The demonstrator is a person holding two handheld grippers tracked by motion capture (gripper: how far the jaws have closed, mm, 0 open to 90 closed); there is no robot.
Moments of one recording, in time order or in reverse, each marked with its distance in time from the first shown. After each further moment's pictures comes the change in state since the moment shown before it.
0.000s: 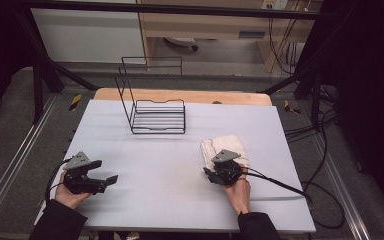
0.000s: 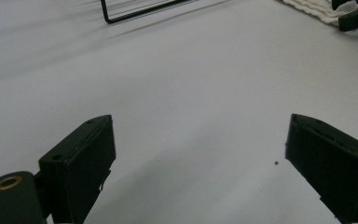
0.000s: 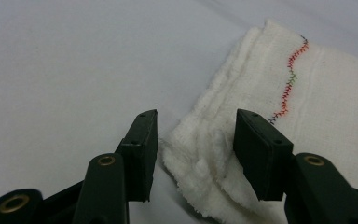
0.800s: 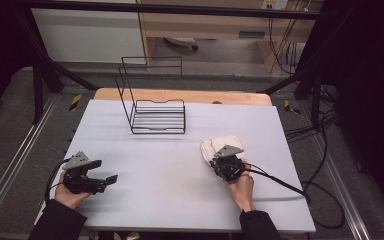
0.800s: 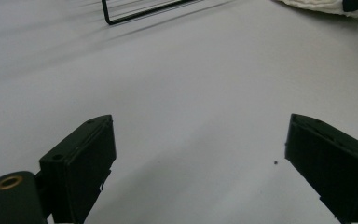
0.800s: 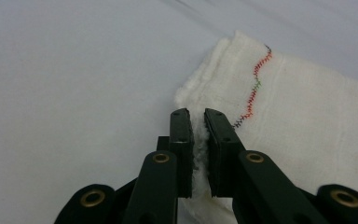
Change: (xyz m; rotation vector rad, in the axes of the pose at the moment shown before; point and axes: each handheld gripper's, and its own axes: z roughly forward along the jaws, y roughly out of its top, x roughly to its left) left arm 0.001 0.000 -0.001 -0.001 -0.001 0.001; right arm -0.007 0.013 -0.012 0.015 -0.031 0.029
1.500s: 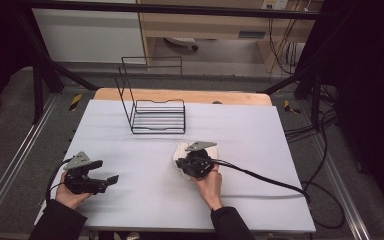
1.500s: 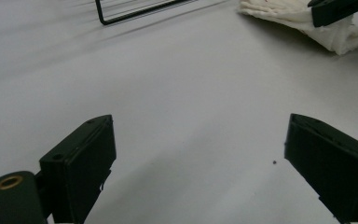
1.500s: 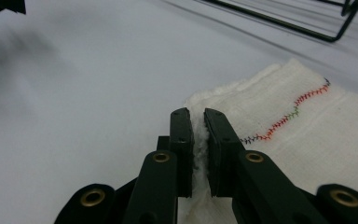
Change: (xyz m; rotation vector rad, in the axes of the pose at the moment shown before) left arm -0.003 0.001 0.002 0.003 -0.009 0.004; right arm 0.059 0.049 0.037 -0.062 0.257 0.148
